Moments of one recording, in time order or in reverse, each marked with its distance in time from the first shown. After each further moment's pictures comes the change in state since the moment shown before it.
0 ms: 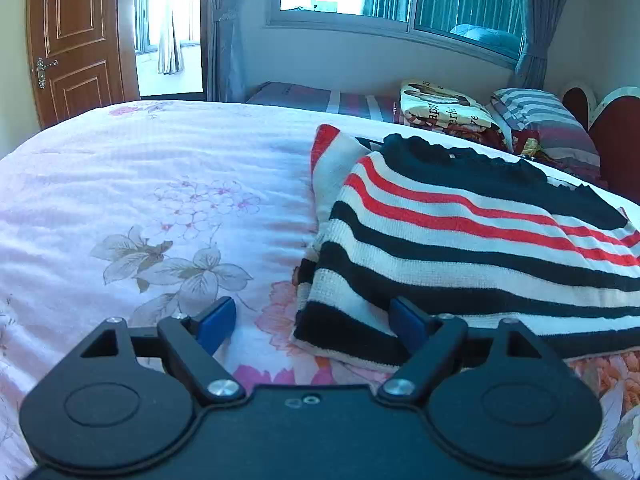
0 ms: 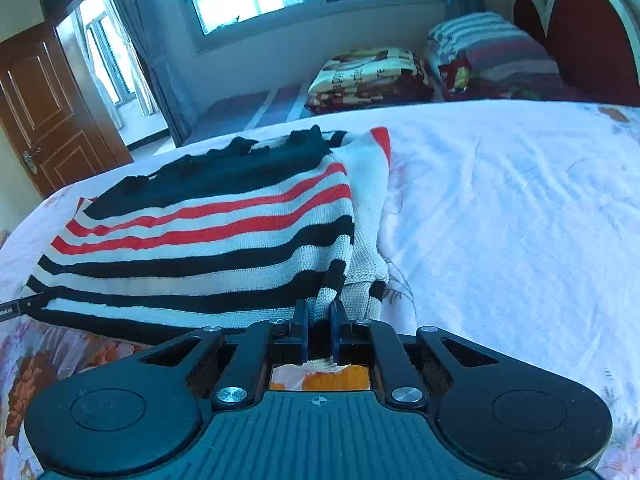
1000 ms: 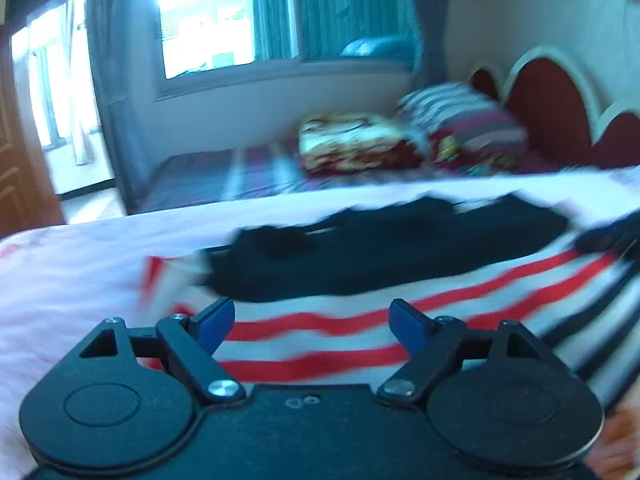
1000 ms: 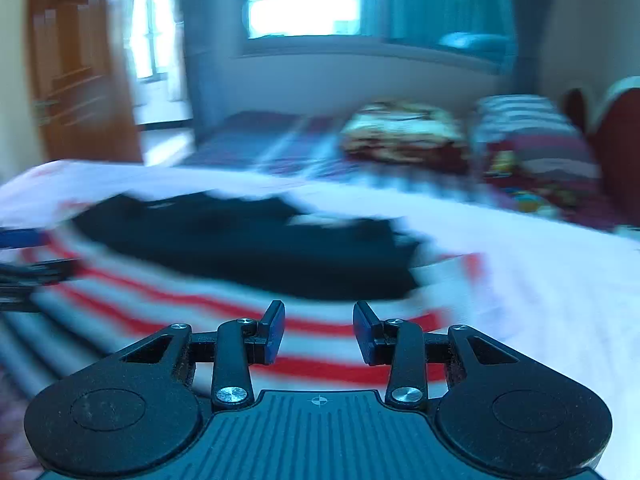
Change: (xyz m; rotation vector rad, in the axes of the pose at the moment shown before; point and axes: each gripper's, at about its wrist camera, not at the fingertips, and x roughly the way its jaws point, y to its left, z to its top) left arm 0.042 -0.117 0.055 0.274 -0.158 -0.192; right arm 0.089 0.087 0.057 -0.271 -0.060 0.013
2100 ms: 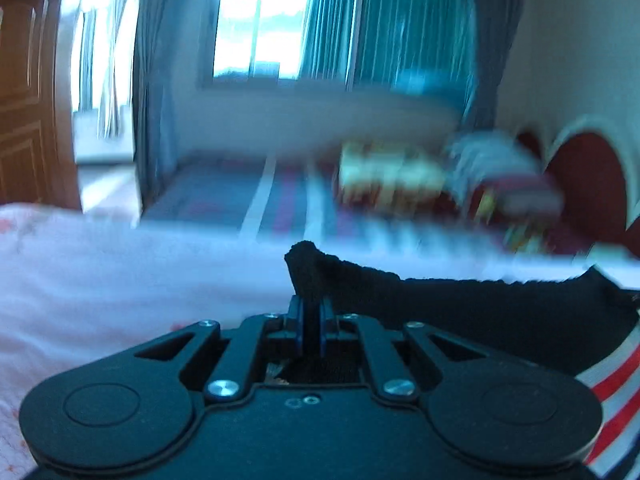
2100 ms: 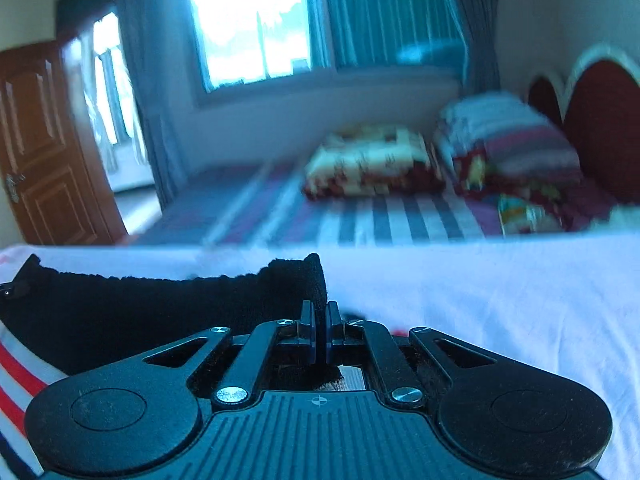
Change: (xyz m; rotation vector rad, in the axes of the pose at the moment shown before) left arm 0.084 0.077 0.040 -0.176 0.024 0.076; right arm 0.070 -0.097 0.039 0.187 -0.078 -0.085
